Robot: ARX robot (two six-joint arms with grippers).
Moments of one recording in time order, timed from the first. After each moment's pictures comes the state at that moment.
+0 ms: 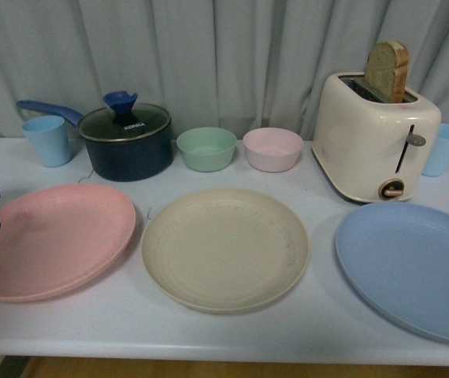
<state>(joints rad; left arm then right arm) 0.32 2.26 1.42 -0.23 0.18 0.15 0.00 0.00 0.01 0.00 0.00 0.00</state>
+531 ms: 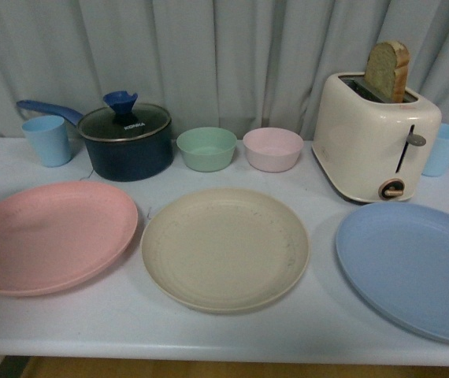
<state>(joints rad) 0.33 2.19 1.35 -0.21 0.22 0.09 0.00 0.00 0.01 0.00 0.00 0.00</state>
